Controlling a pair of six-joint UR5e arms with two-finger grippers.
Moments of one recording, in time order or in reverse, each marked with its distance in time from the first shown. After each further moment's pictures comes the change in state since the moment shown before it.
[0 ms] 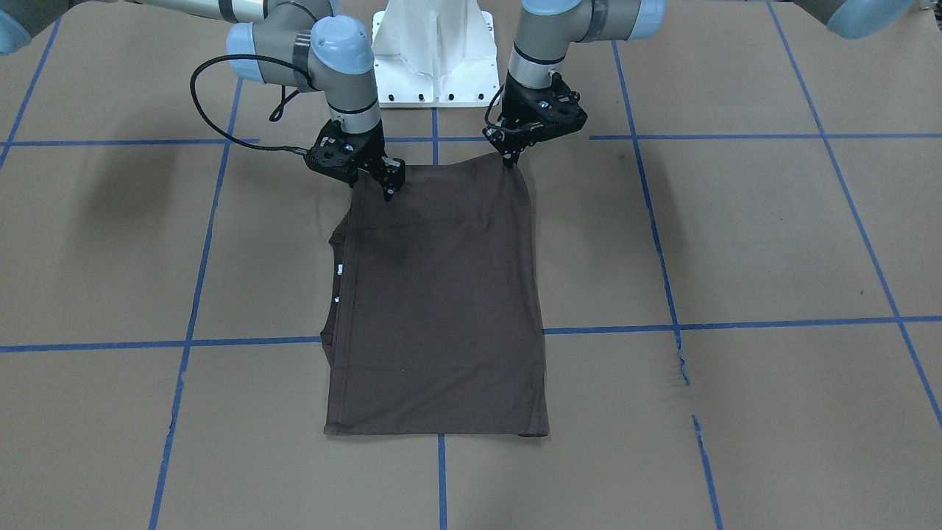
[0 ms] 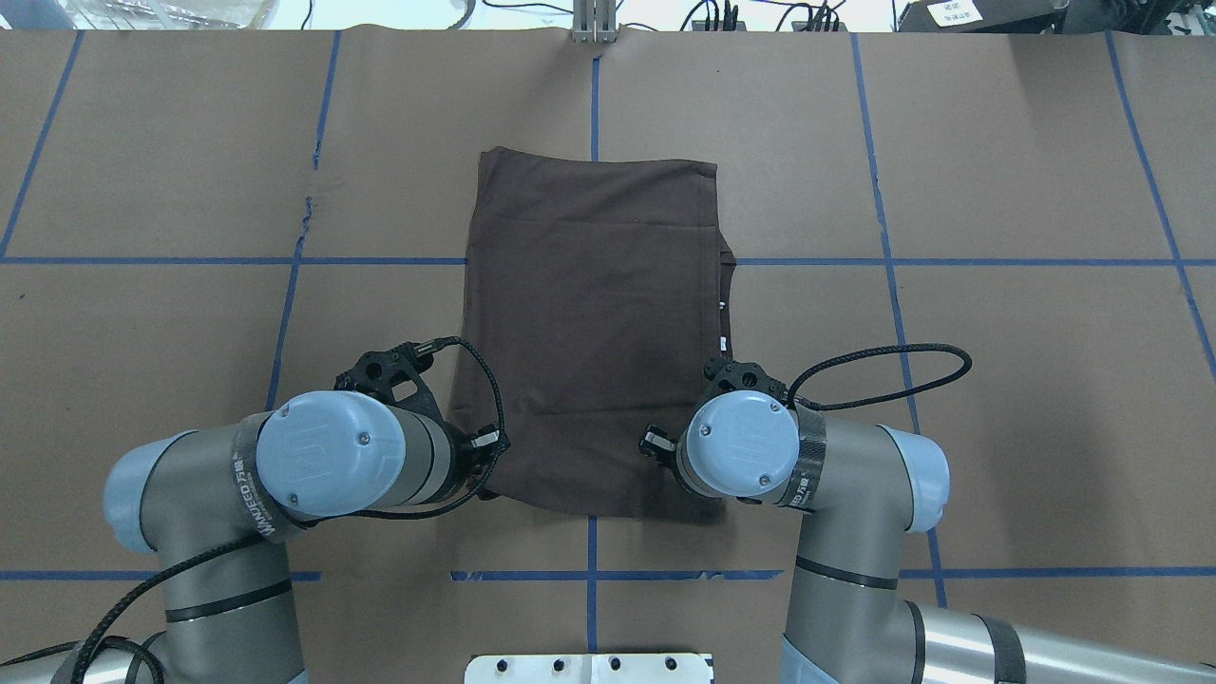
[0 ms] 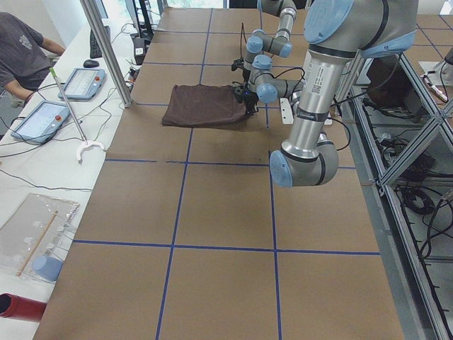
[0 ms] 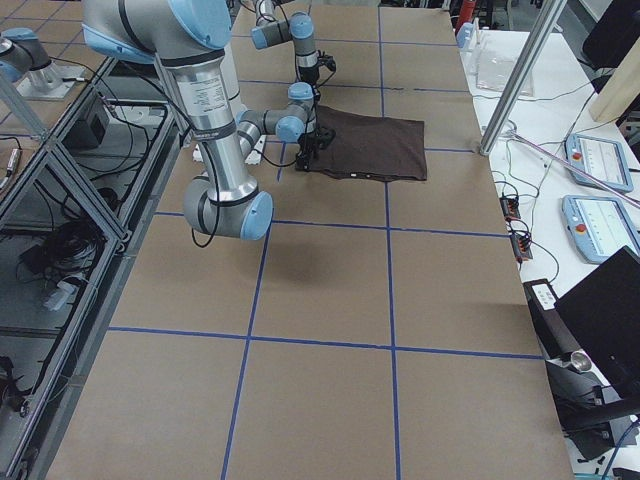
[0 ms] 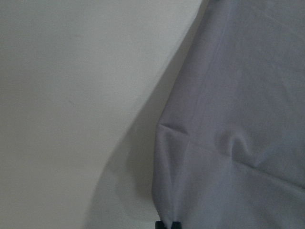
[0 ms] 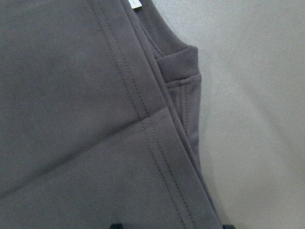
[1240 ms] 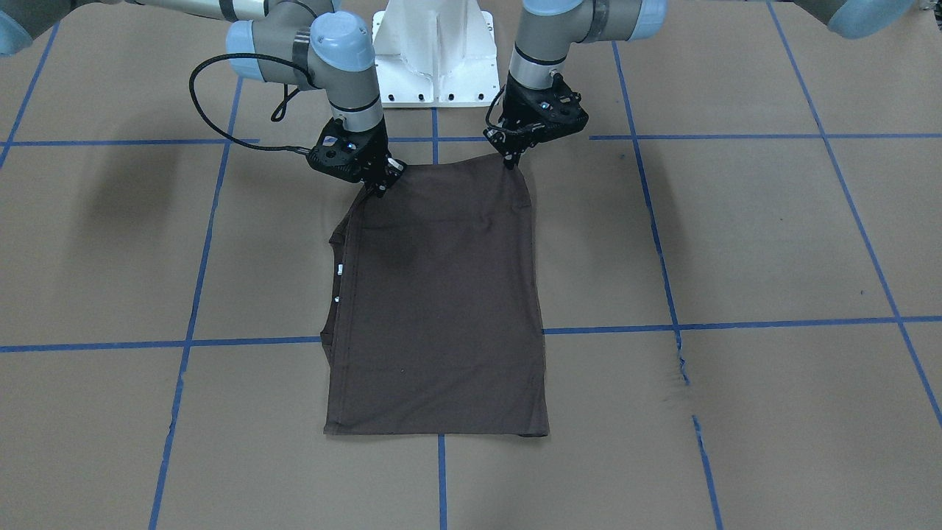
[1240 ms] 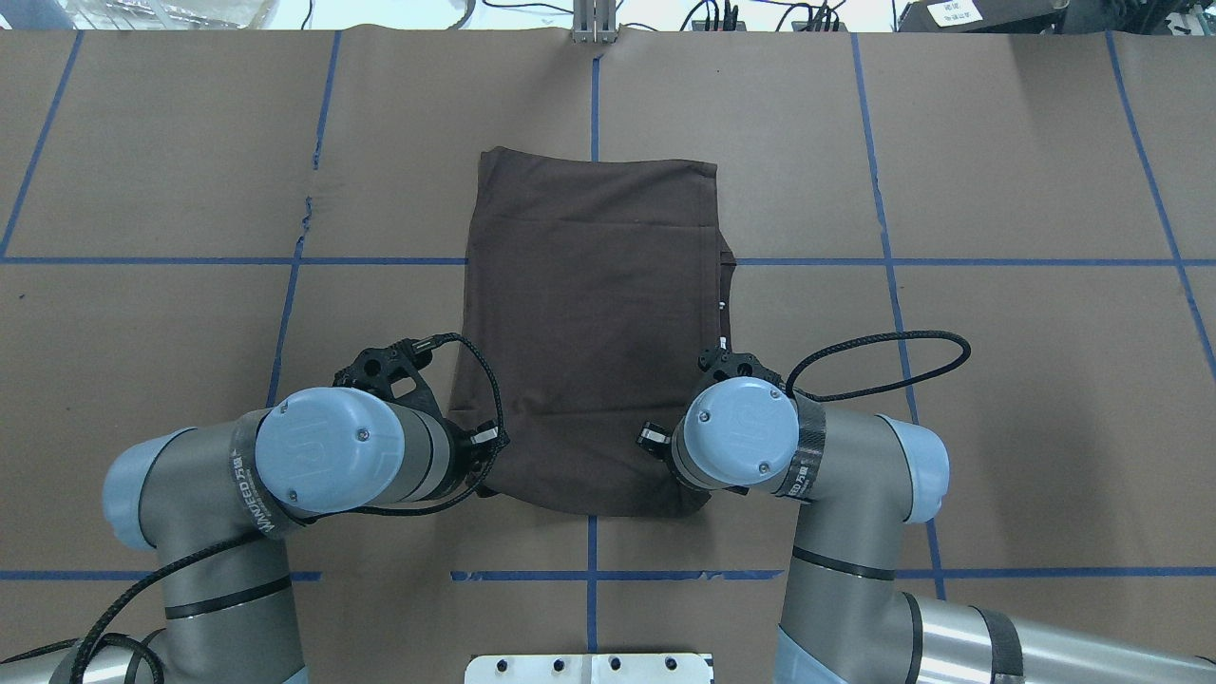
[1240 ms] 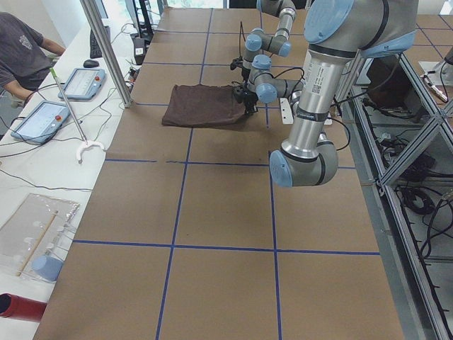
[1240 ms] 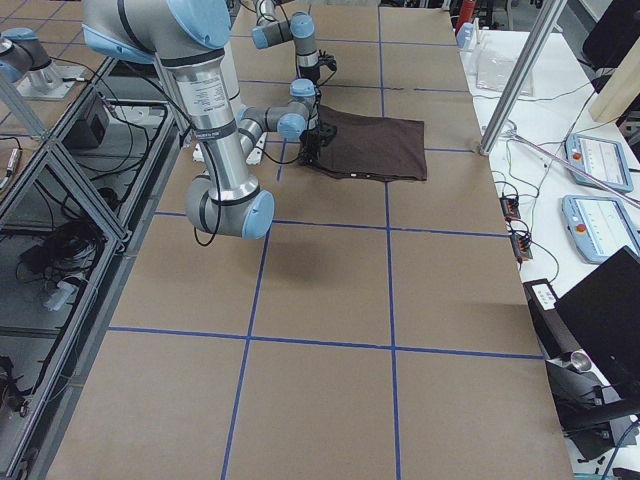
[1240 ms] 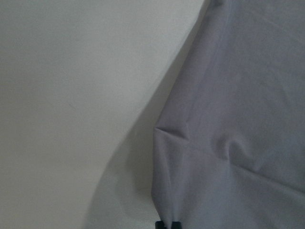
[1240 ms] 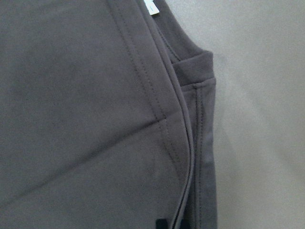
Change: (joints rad) left arm -0.005 -0.001 0.000 0.001 0.001 0.000; right arm 0.015 0.015 0.007 0.000 0.020 -0.010
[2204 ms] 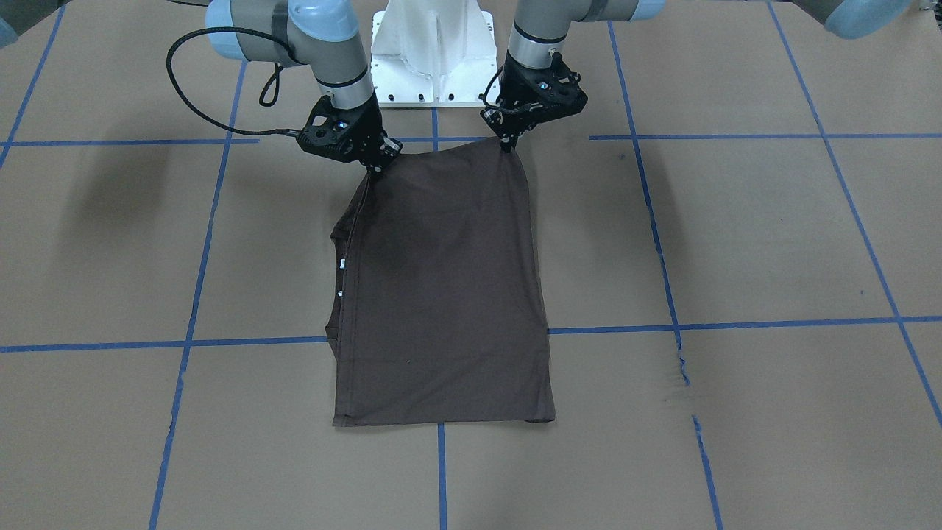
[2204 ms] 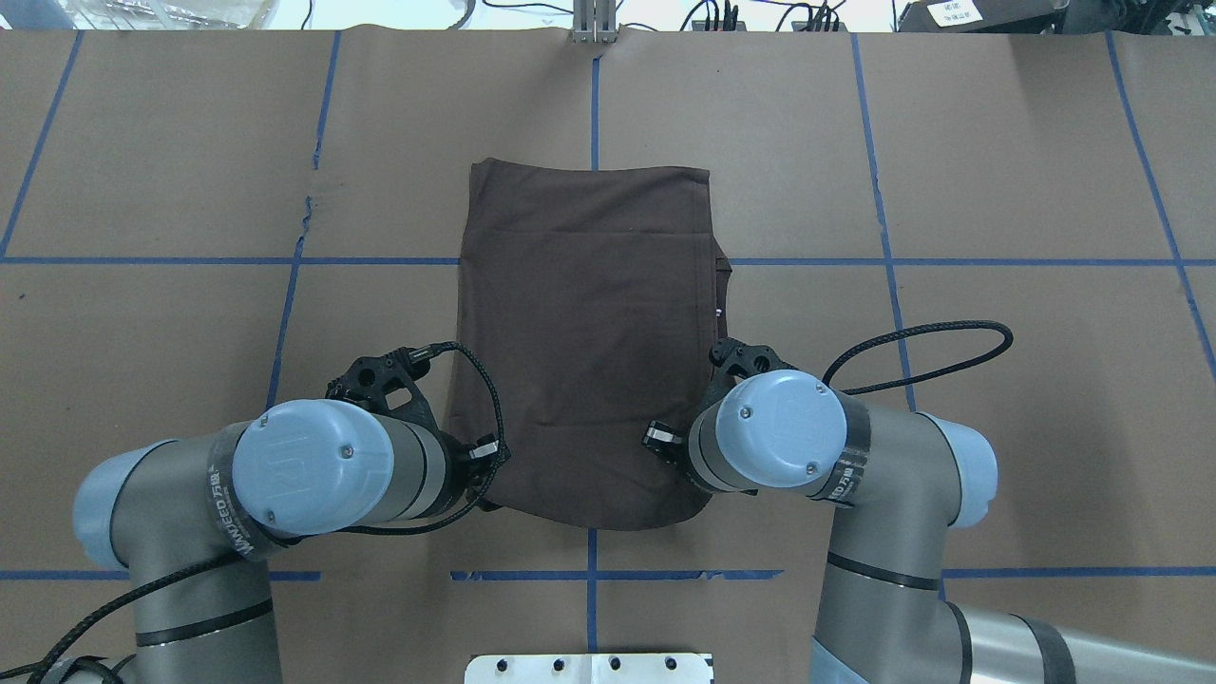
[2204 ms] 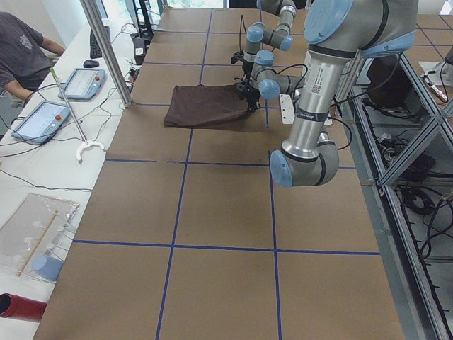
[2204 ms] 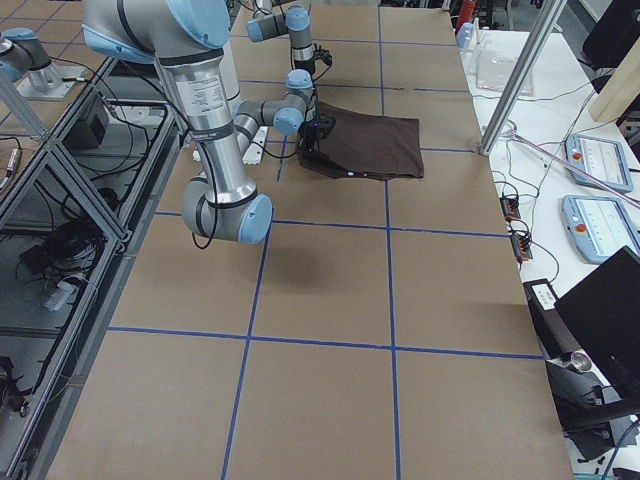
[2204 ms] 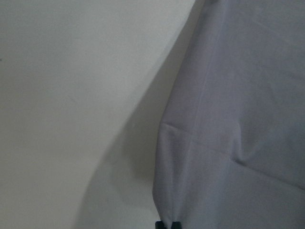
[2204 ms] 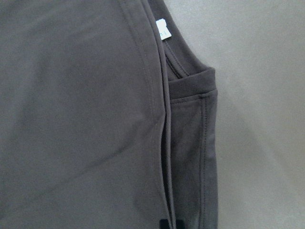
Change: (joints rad) left arm 0.038 0.005 -0.086 0.063 0.001 -0.004; right arm 0.004 -0.062 0.139 0.001 0.023 -0.029
